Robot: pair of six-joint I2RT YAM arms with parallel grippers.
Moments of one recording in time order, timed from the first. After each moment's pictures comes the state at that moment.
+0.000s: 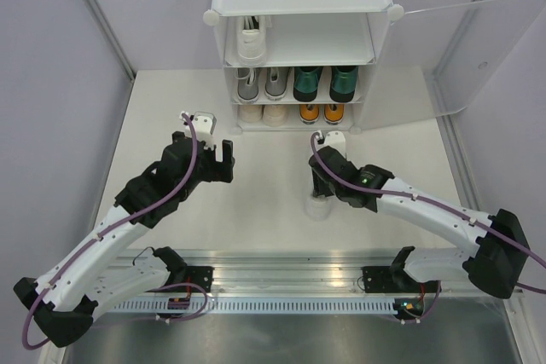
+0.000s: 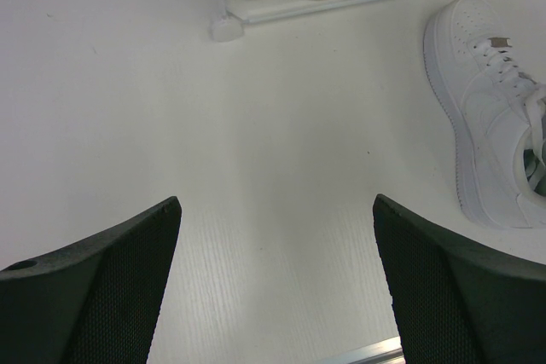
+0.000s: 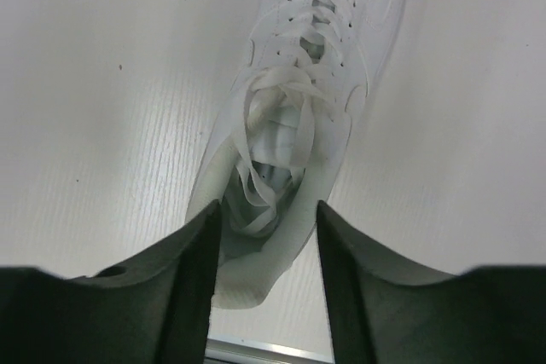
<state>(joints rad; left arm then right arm) -0.70 0.86 1.00 -0.65 -0.38 -0.27 0.88 1.26 0.94 -0.60 0.44 0.54</state>
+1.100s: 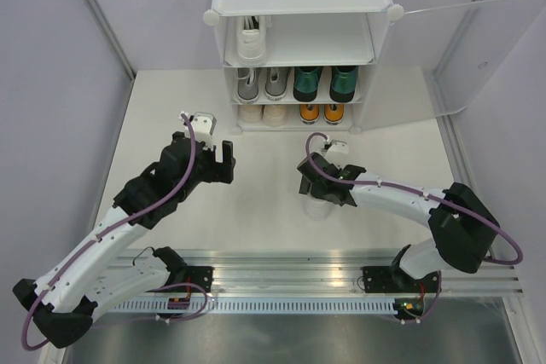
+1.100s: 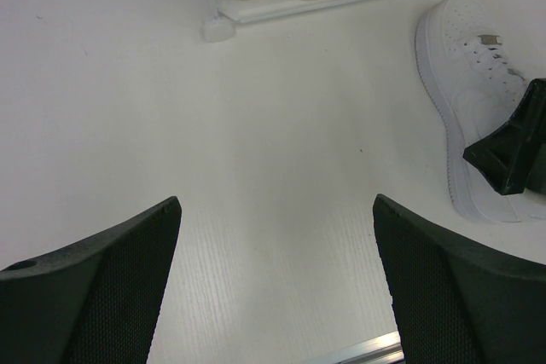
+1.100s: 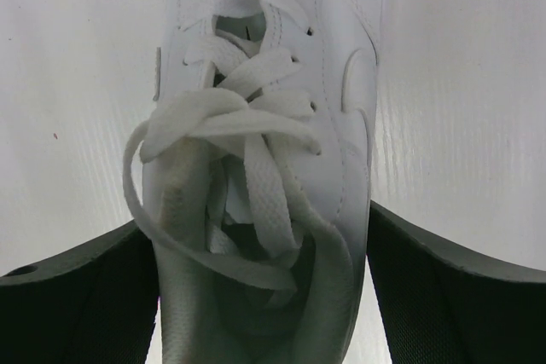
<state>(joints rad) -0.70 0.85 1.00 -0.65 -0.36 -0.27 0.85 1.47 0.88 -0.51 0.49 0.96</state>
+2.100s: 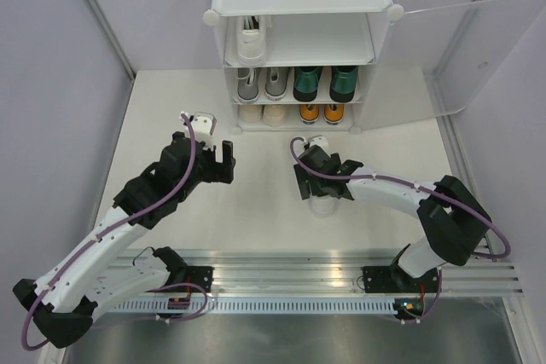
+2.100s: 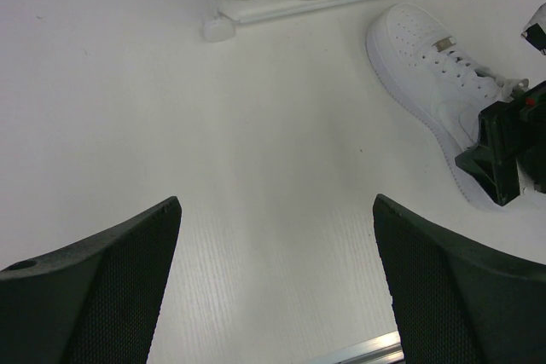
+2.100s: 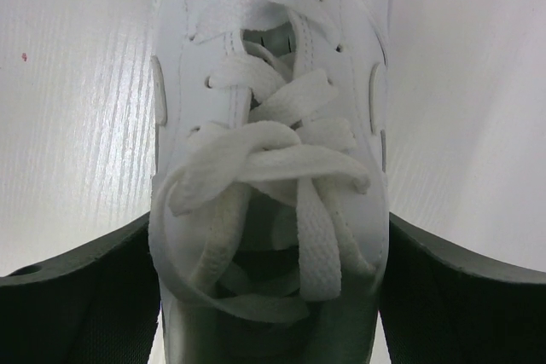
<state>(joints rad) -0.70 0.85 1.00 -0.65 -0.36 -0.27 0.79 1.53 0.88 -0.38 0.33 0.42</state>
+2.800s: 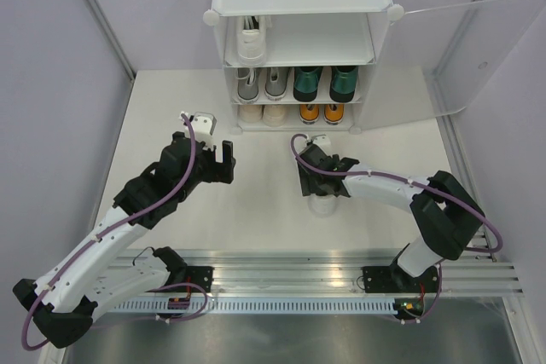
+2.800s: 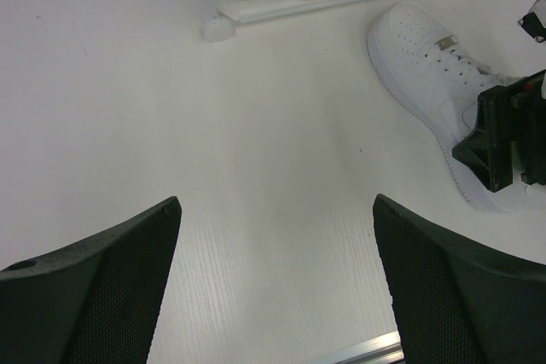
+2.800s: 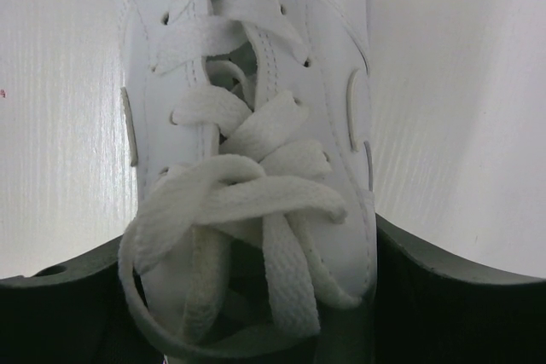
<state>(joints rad) -0.70 0.85 1.00 -0.65 -0.36 -0.27 0.78 1.59 0.92 -0.41 0.37 0.54</state>
